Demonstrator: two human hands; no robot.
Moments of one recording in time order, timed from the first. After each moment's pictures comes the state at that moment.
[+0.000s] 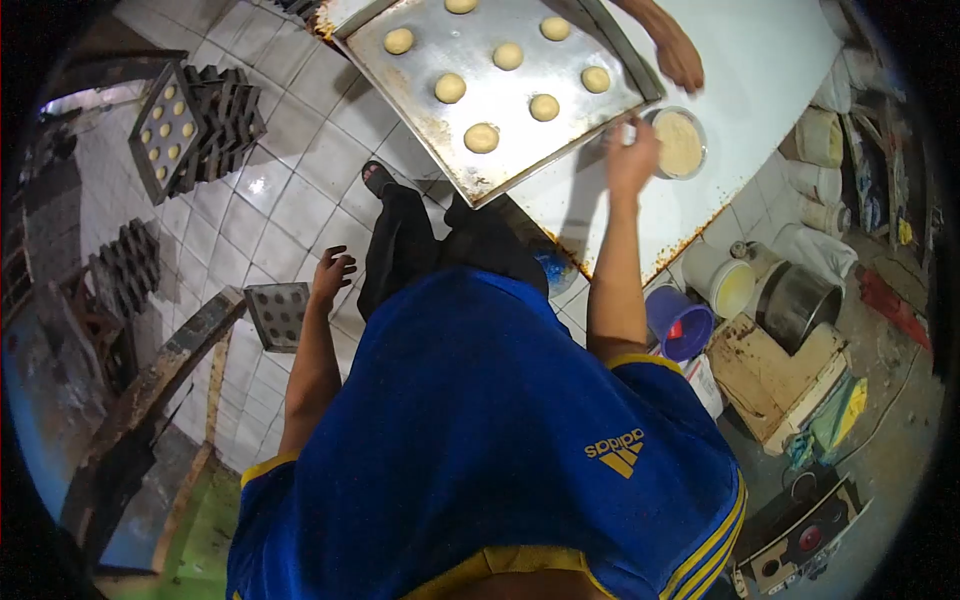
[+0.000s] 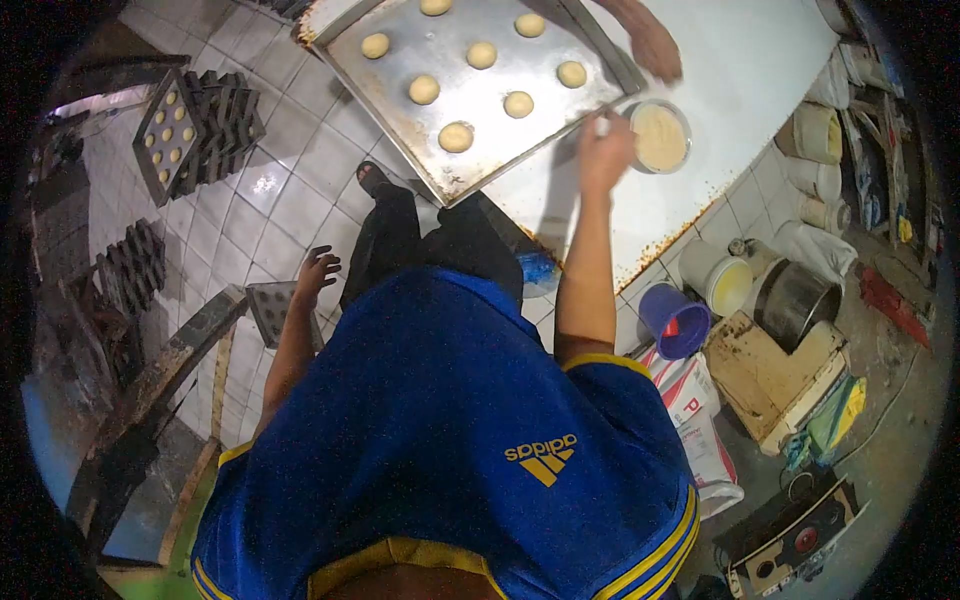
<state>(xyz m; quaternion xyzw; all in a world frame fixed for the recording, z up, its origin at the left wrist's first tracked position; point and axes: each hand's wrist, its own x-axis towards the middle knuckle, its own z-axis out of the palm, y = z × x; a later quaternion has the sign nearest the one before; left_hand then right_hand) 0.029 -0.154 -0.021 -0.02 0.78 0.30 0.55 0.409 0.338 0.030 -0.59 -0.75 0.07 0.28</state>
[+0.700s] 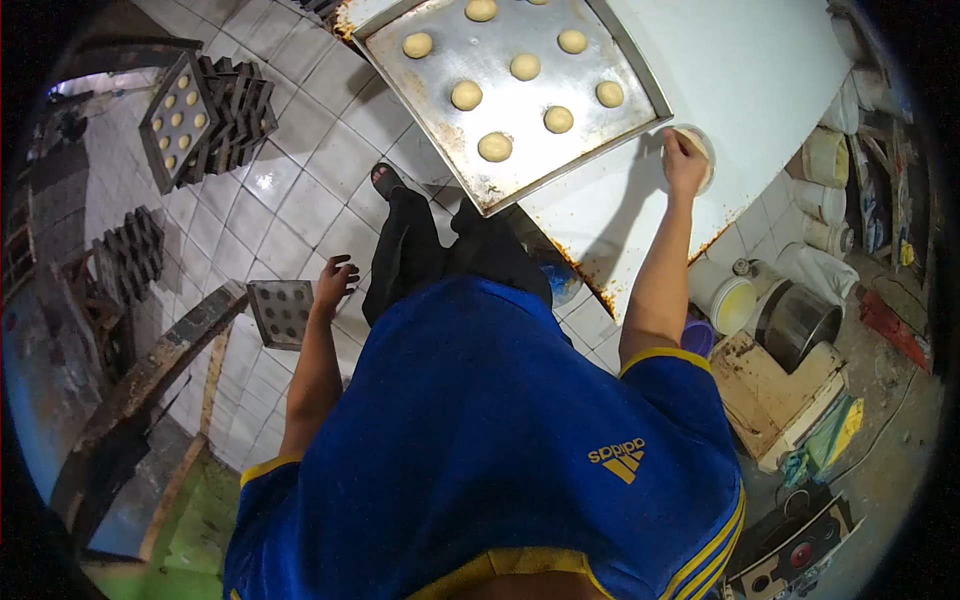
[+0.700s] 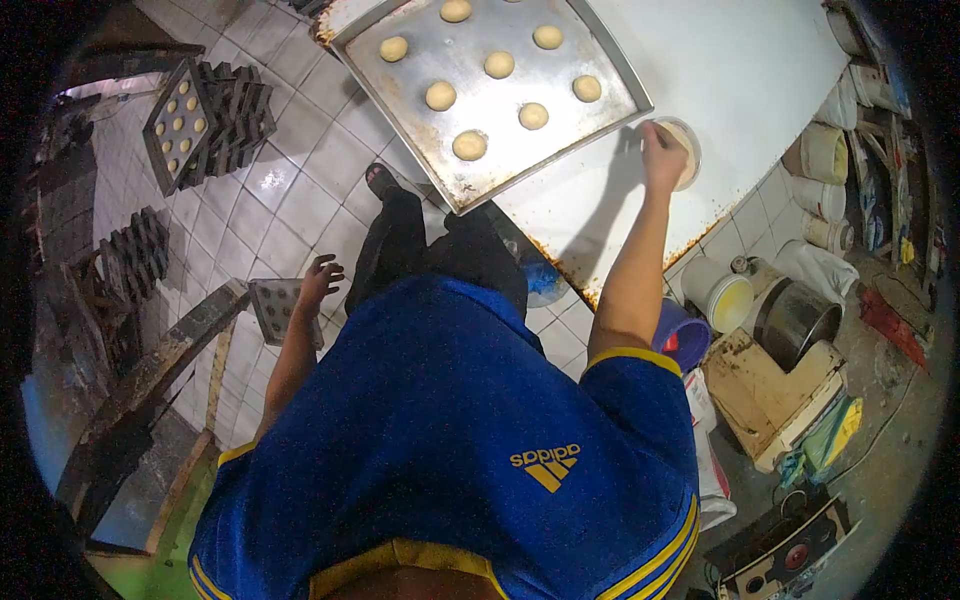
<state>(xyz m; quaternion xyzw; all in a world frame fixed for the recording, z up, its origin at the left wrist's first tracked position) 0.027 -0.176 -0.019 -0.03 0.78 0.28 0.56 0.497 0.434 -0.009 -0.65 -0.65 0.27 0.27</state>
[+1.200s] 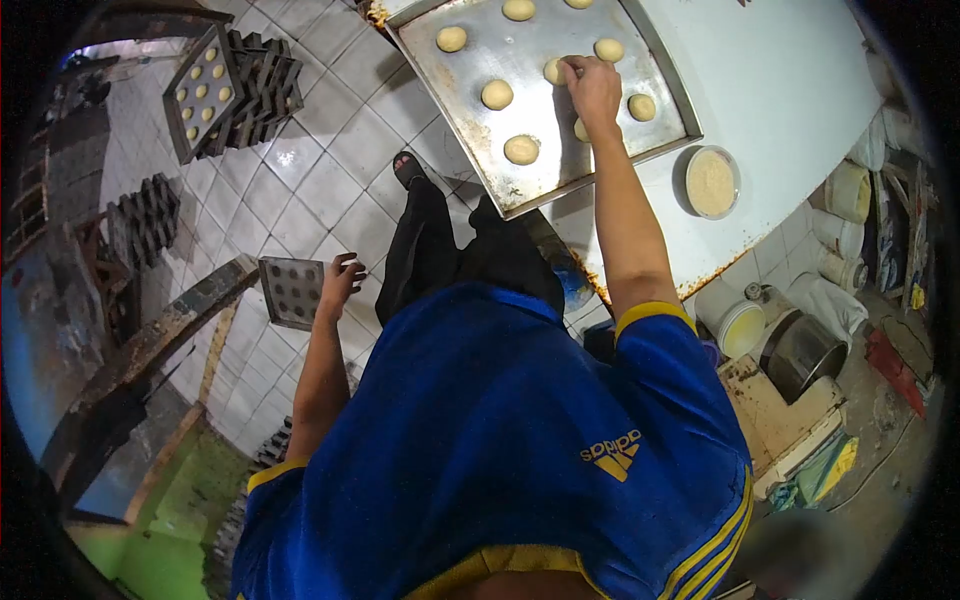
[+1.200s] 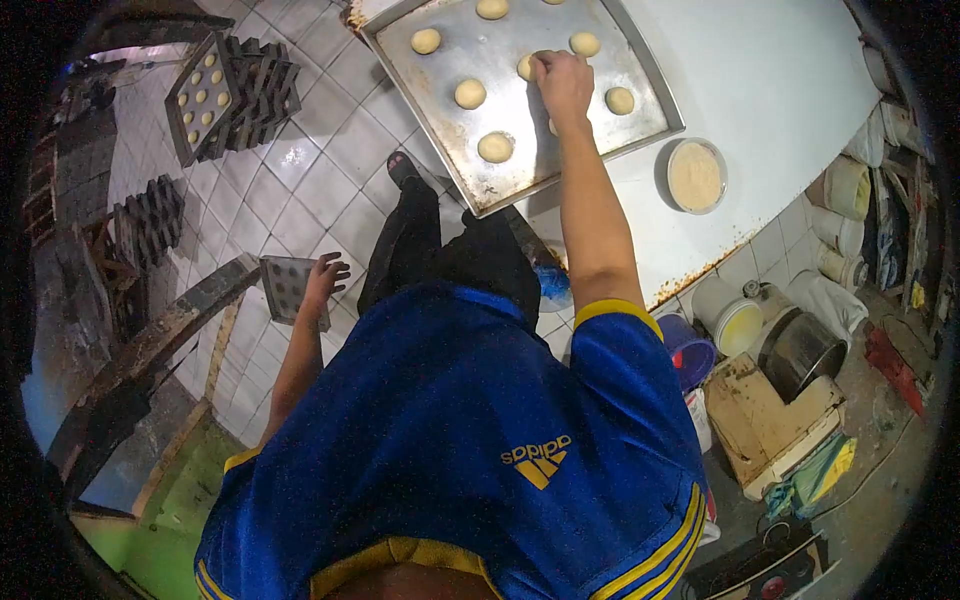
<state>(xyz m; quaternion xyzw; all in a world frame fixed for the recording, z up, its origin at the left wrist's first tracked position) 0.038 -0.190 0.007 -0.06 0.80 0.30 0.51 0.234 0.404 -0.001 -0.42 -0.85 0.22 0.22</state>
